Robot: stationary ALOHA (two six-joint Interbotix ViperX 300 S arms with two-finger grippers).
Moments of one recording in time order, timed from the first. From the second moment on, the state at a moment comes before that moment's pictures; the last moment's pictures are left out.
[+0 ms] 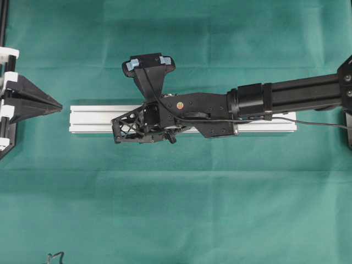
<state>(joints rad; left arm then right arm) -0.04 -0.99 0.99 0.03 0.48 -0.09 0.04 0.52 -0.21 -0.07 0.89 1.60</state>
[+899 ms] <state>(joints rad) -0.04 -0.99 0.99 0.03 0.48 -0.09 0.07 0.52 -0.18 -0.07 0.92 1.60</state>
